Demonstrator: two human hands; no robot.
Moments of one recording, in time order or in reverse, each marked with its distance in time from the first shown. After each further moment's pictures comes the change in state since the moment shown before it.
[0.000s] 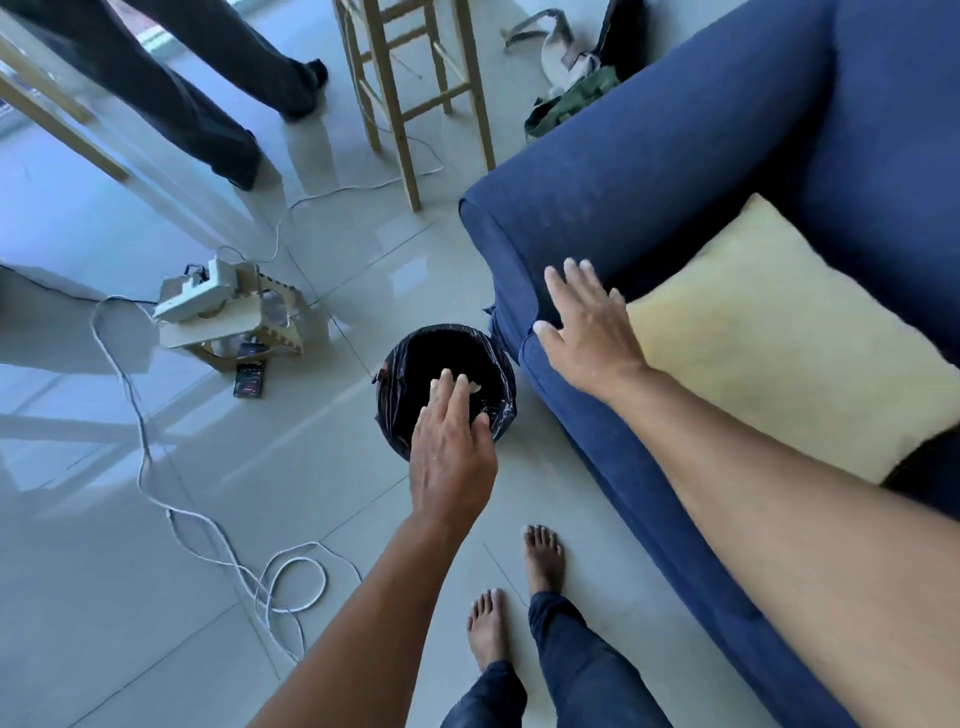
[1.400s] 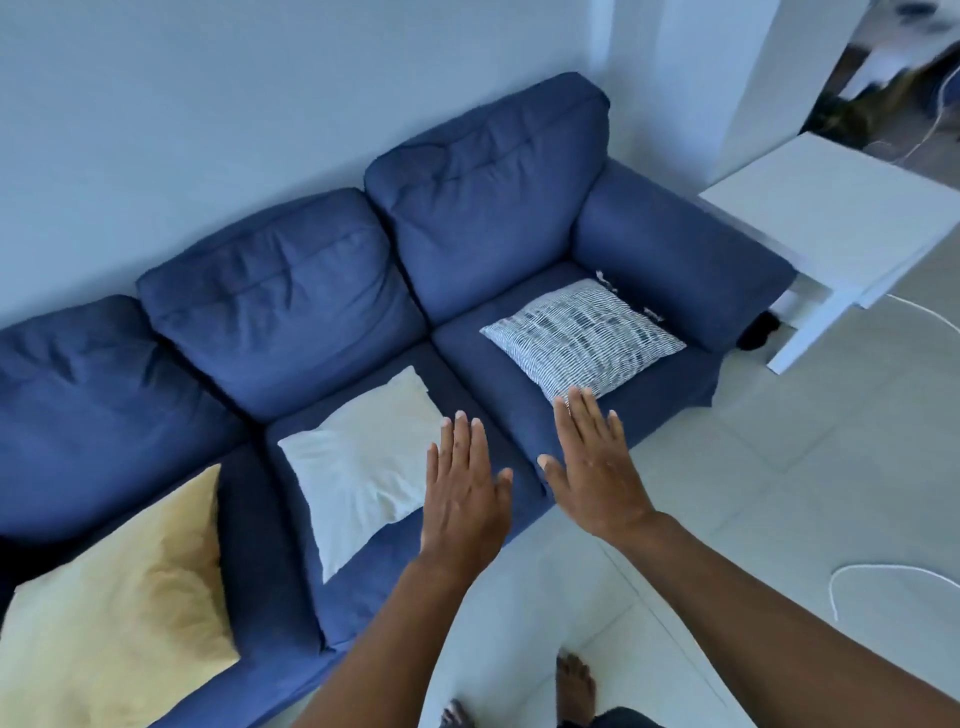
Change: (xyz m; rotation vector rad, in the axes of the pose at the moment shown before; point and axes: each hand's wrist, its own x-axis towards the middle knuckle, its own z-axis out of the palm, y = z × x) left_hand -0.681 0.369 0.218 0.365 -0.629 1.650; right_hand -0.940 0.243 -0.015 0.170 0.714 1.344
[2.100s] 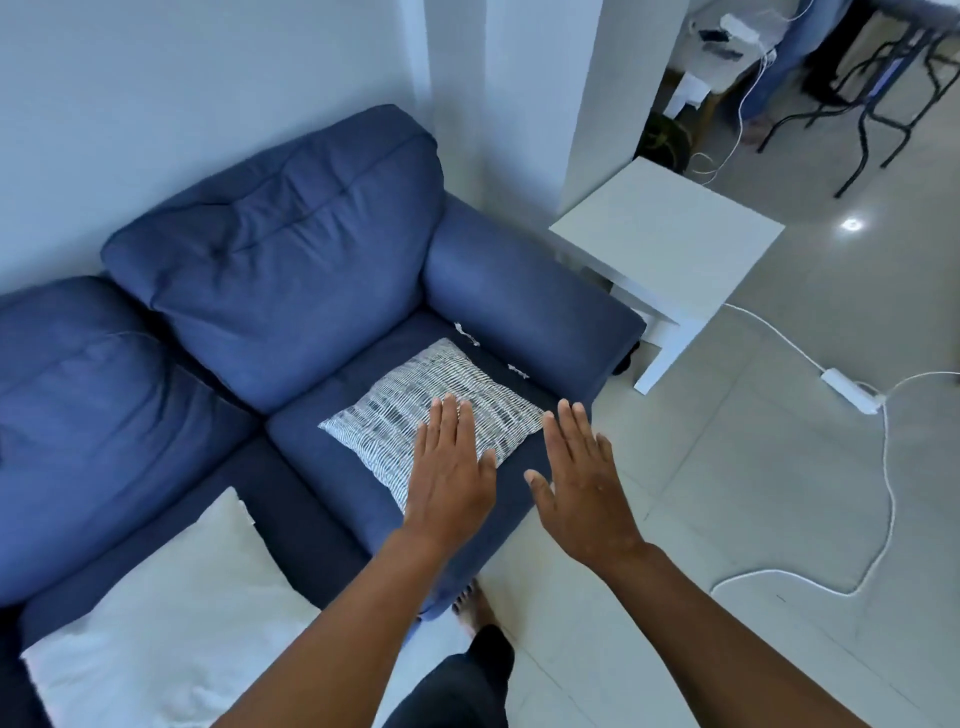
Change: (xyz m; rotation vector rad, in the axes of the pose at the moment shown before) left_hand 0.288 0.176 0.111 -0.094 -0.137 0.261; right_hand 0.143 0.234 -0.058 -0.022 0.073 0.303
